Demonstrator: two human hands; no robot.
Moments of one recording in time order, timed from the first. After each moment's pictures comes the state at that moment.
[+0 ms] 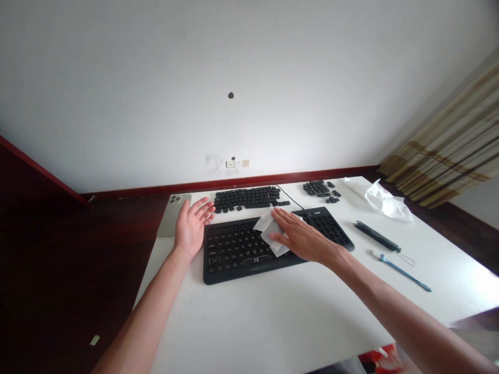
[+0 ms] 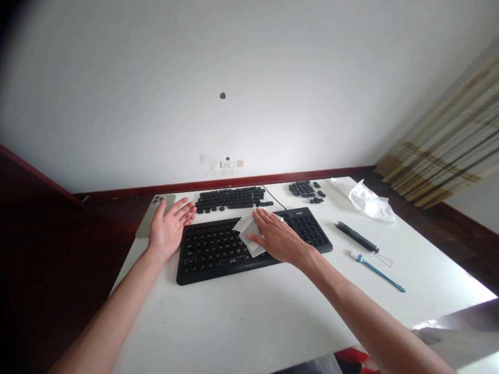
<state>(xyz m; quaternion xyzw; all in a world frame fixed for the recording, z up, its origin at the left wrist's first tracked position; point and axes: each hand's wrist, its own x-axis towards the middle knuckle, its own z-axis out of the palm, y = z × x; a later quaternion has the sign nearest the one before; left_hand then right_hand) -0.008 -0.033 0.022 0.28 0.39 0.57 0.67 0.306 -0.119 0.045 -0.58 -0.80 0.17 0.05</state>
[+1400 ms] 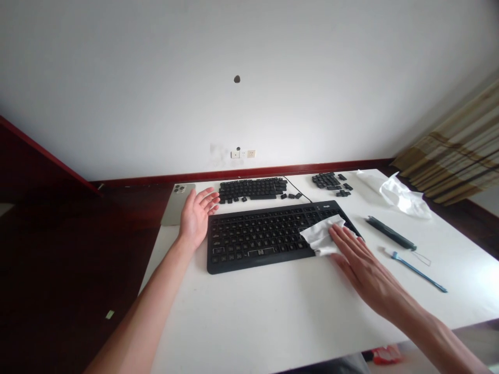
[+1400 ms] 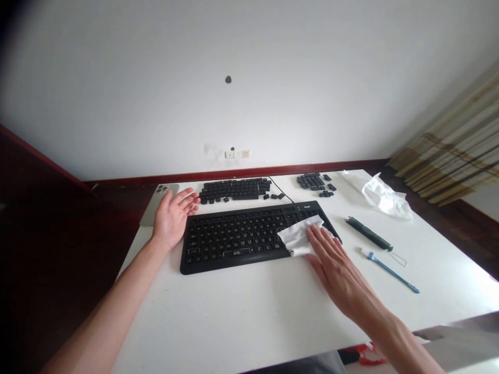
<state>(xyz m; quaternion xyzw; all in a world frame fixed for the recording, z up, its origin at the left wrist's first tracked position) -0.007 -0.032 0.020 0.30 0.39 0.57 0.66 0.390 -0.235 0.001 -0.65 -0.75 0.02 0.13</state>
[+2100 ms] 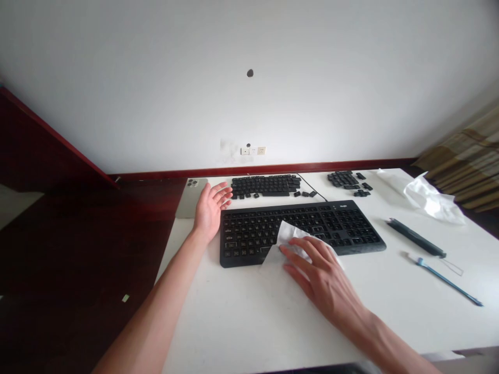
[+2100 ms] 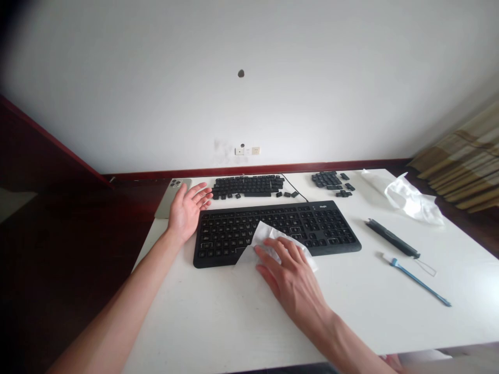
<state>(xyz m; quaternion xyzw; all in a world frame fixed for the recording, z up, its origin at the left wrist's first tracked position) -0.006 -0.032 0.019 0.31 0.38 0.57 0.66 0.256 -0.212 0.016 -0.53 -0.82 -0.03 0.21</state>
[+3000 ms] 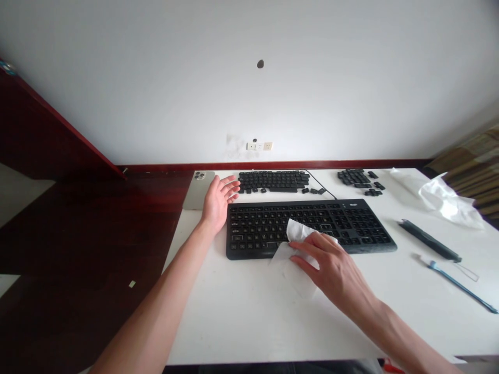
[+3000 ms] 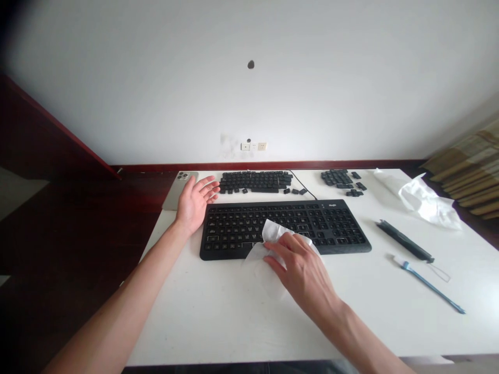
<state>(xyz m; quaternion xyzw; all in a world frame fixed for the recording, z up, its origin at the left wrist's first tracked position) -0.005 -0.033 0.021 0.32 0.38 0.57 0.65 0.262 -0.200 0.022 -0.55 -0.81 0.04 0.19</state>
